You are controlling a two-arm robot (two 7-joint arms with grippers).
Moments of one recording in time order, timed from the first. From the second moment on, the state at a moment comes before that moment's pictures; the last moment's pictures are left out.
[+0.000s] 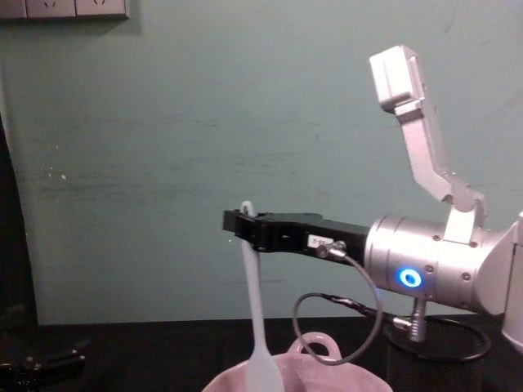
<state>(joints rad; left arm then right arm) -0.20 0.60 0.45 -1.41 -0.25 -0.12 0.03 0.60 0.18 -0.54 -1.12 0.51 -0.02 0.54</state>
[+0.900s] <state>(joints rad) -0.20 0.60 0.45 -1.41 -0.25 -0.12 0.03 0.41 0.31 -0.48 -1.39 0.51 0.03 0.48</state>
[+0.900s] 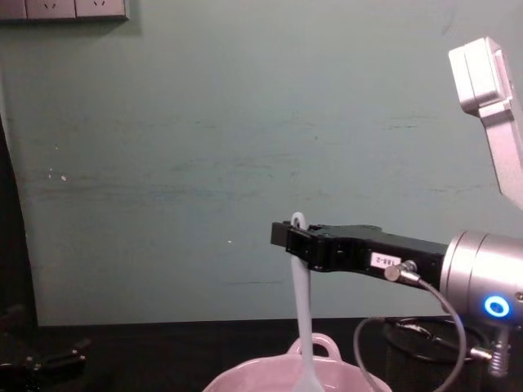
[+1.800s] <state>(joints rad) -0.20 0.60 0.45 -1.41 -0.25 -0.12 0.03 0.57 0.17 -0.53 -1.15 0.51 -0.02 0.54</state>
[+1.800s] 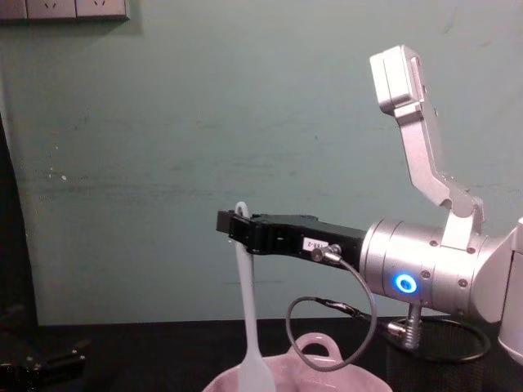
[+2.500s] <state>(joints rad) -0.20 0.60 0.45 -1.41 -0.25 -0.12 0.03 0.48 0.26 -0.46 -1.26 0.51 0.00 0.49</state>
